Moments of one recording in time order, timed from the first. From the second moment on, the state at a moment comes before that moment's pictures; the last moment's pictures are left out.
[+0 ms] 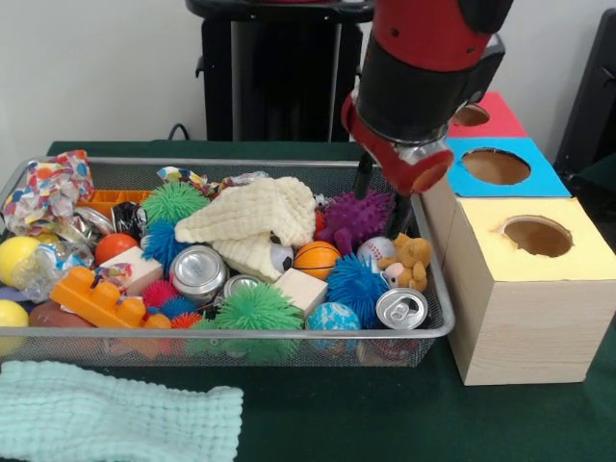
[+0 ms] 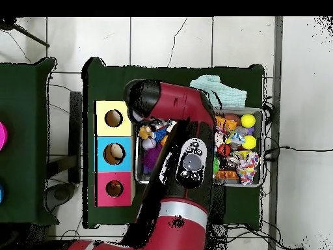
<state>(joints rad) 0.00 -0.38 -0.27 1.13 0.14 1.05 2.61</state>
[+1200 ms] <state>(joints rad) 0.08 -0.30 -0.32 1.13 0.28 1.01 2.61</state>
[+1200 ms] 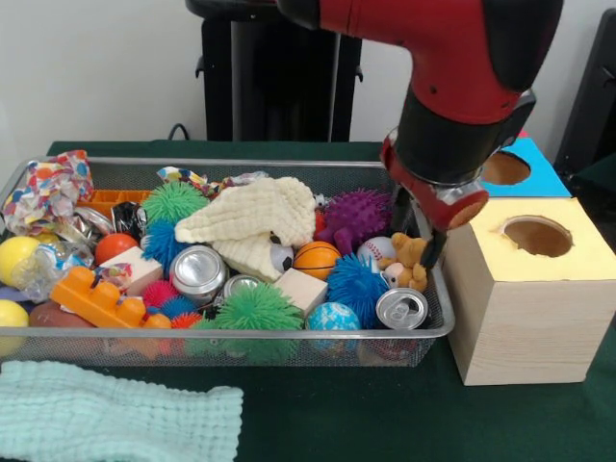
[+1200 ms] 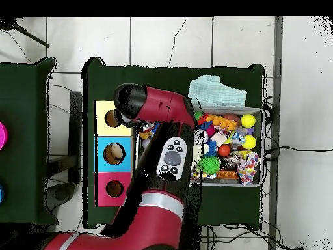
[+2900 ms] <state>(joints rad) 0.11 -0.27 -0.34 1.26 0.35 0.82 2.61</state>
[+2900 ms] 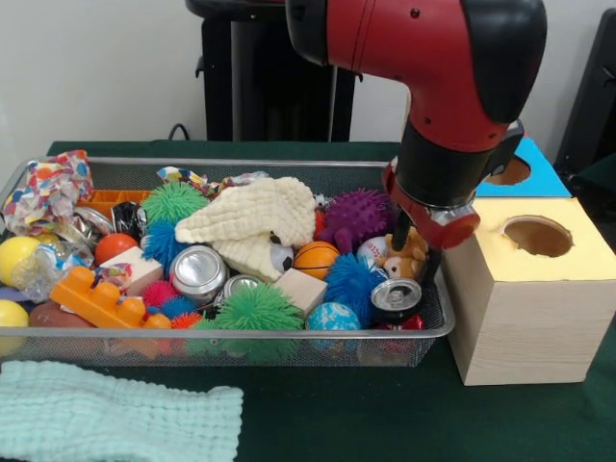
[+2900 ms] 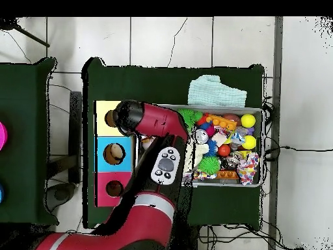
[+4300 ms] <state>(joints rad) 0.09 -0.21 -0.35 1.35 0.36 0.60 2.61</state>
